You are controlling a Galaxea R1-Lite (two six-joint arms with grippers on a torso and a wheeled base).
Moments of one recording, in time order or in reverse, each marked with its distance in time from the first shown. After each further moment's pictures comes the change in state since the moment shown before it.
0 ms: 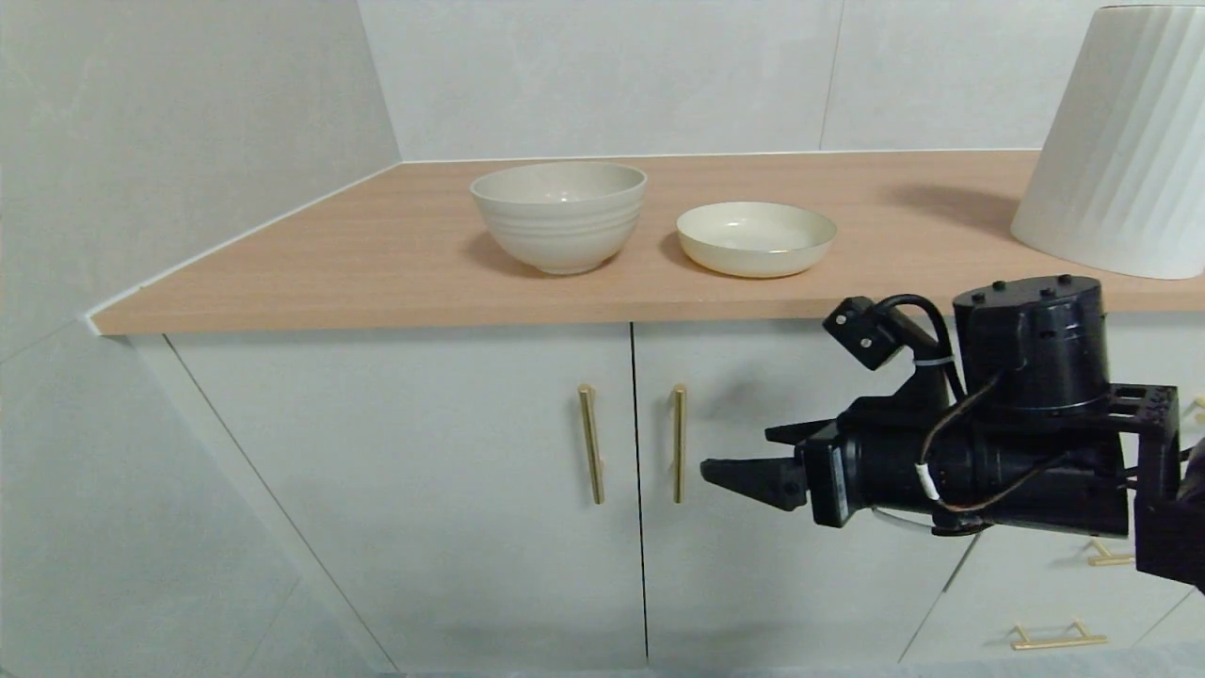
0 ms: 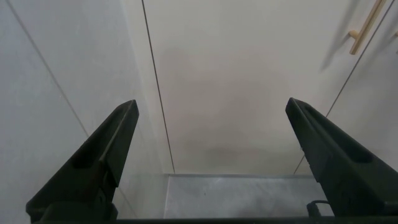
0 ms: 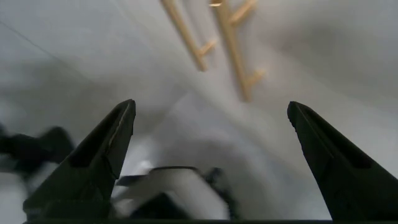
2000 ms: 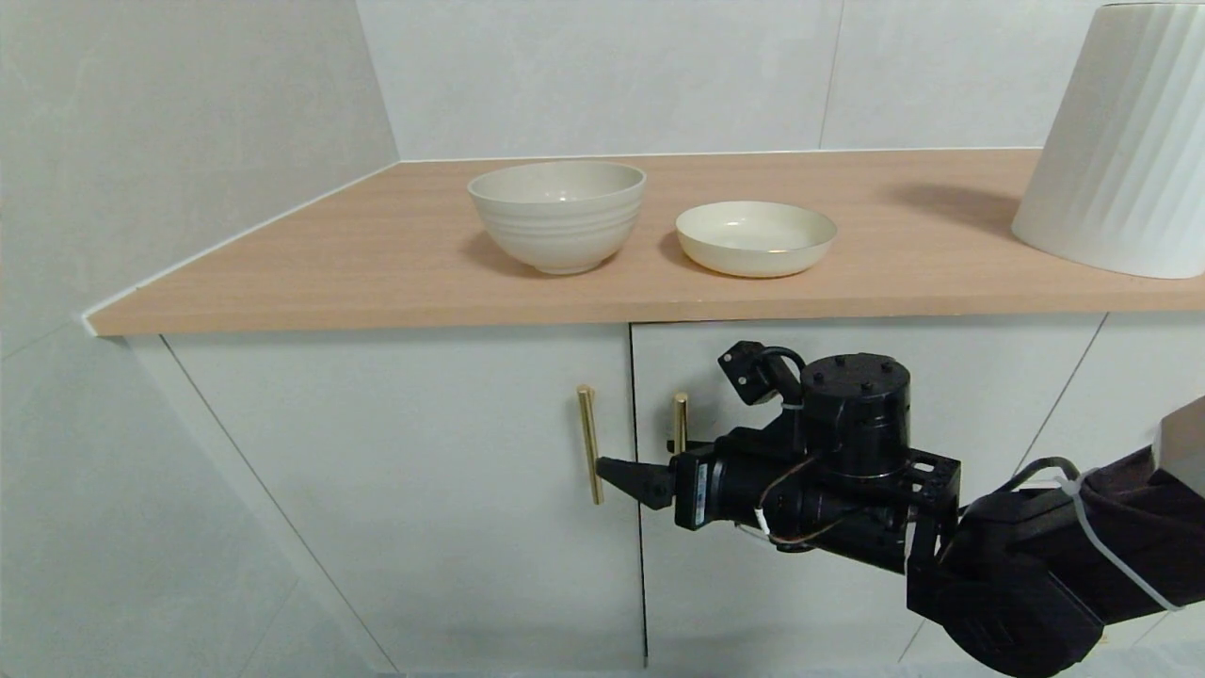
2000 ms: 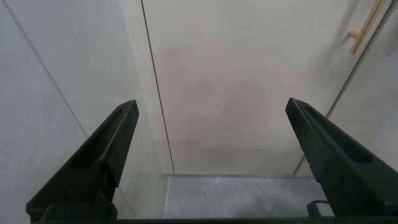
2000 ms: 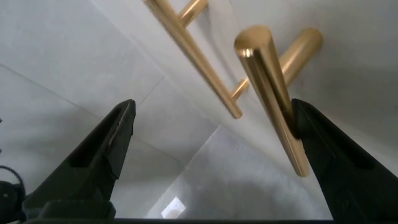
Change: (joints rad) left arm 0.000 0.000 0.000 0.000 0.000 -0.001; right arm 0.127 0.313 -0.008 -0.483 -0.076 0.214
